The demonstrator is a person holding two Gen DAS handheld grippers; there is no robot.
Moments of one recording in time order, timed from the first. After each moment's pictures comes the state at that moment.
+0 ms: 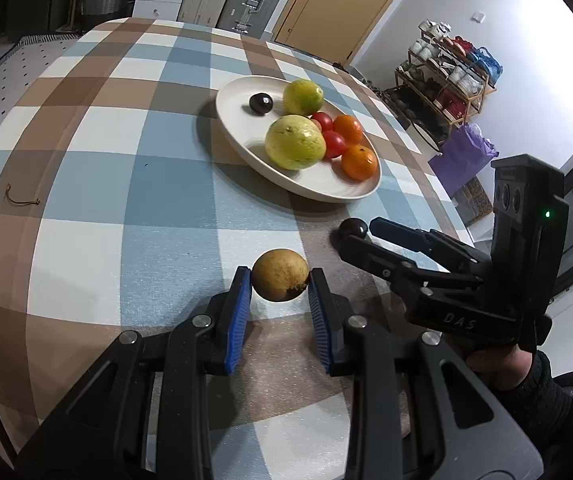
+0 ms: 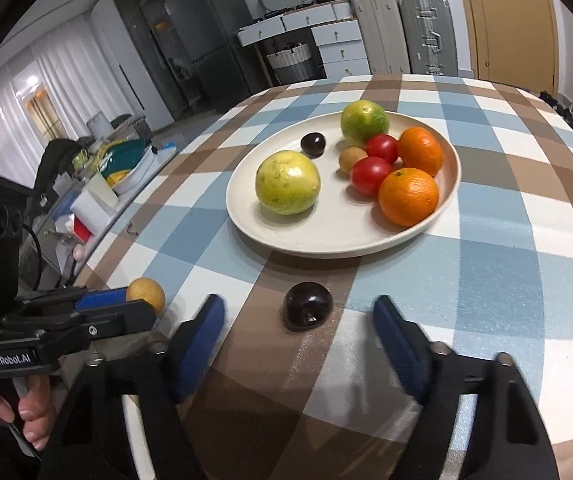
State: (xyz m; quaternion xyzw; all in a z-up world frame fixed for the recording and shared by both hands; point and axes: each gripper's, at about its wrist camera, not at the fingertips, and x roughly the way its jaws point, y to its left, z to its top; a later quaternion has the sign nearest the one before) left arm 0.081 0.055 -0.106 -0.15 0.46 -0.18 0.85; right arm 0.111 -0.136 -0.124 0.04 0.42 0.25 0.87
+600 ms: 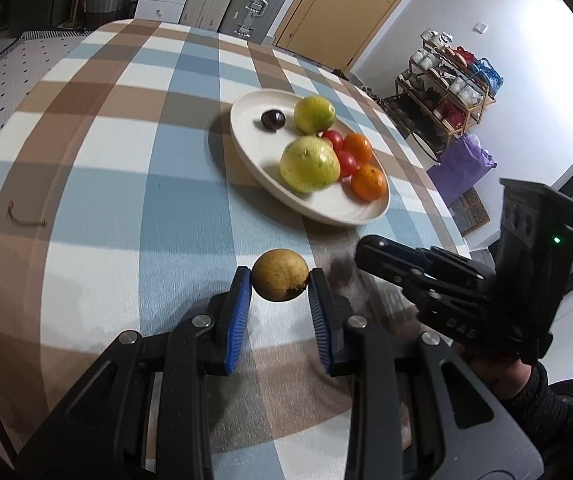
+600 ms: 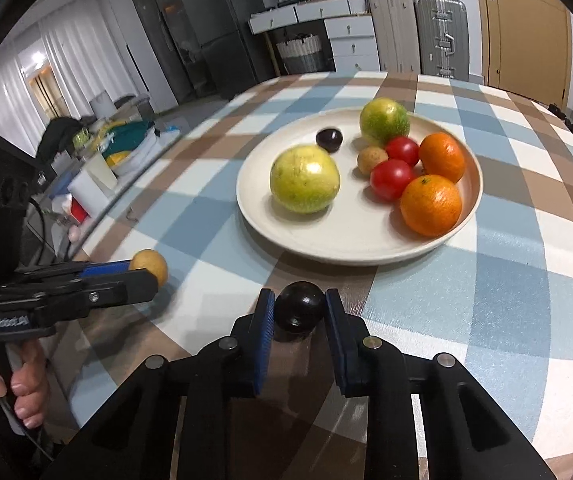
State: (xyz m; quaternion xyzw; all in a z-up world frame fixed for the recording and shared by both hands) left arm 0.104 0.069 -0.100 -0.16 0.46 -0.18 0.86; right arm 0.114 -0.123 -0.120 0.02 0.43 0.25 0.87
